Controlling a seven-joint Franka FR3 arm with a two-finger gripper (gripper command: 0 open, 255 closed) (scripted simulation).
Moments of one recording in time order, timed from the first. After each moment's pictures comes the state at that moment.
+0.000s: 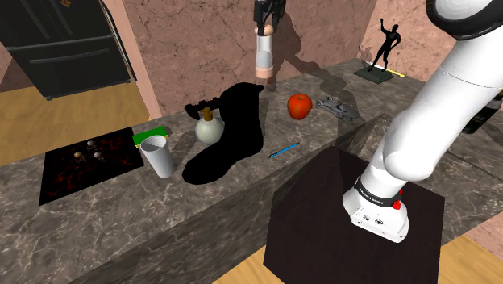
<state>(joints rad) 0.08 -0.07 -0.21 -1.59 0.00 1.60 -0.10</state>
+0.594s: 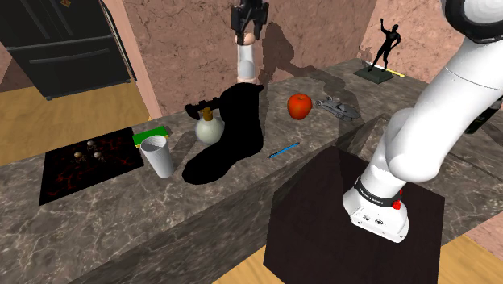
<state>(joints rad) 0.18 -0.12 -0.09 -1.65 -0.01 1.62 0.13</state>
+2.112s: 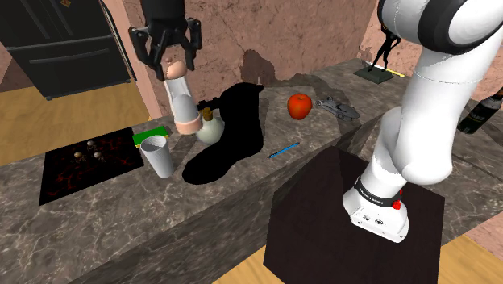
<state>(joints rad) 0.44 0.15 0.20 -1.32 -0.07 1.53 0.68</state>
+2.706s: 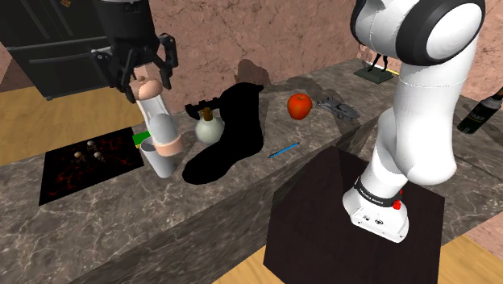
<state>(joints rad) 0.54 0.30 0.25 -1.15 -0.13 1.51 0.80</state>
